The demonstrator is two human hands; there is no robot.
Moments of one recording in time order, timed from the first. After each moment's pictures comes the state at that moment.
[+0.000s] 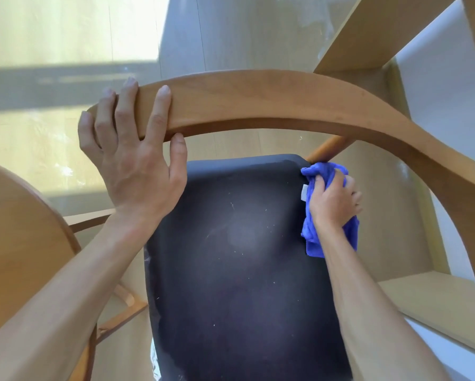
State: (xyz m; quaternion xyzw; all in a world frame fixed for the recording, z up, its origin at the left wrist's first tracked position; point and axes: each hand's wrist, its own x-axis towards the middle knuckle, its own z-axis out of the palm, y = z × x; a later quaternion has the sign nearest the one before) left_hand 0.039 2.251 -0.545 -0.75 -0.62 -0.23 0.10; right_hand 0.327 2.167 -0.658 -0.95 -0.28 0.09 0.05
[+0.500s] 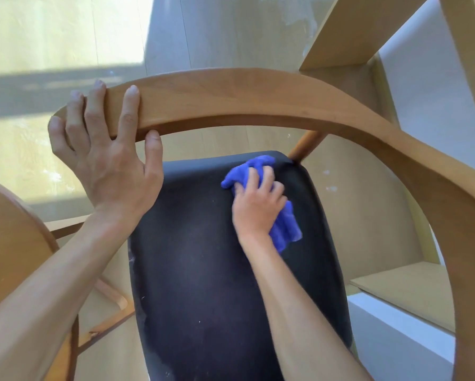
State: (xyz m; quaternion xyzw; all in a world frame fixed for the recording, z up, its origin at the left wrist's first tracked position) left_hand 0.047 2.248 -0.541 -0.73 -0.64 -0.23 0.08; right_hand 0.220 2.166 -0.651 -0.88 -0.47 0.04 0.07
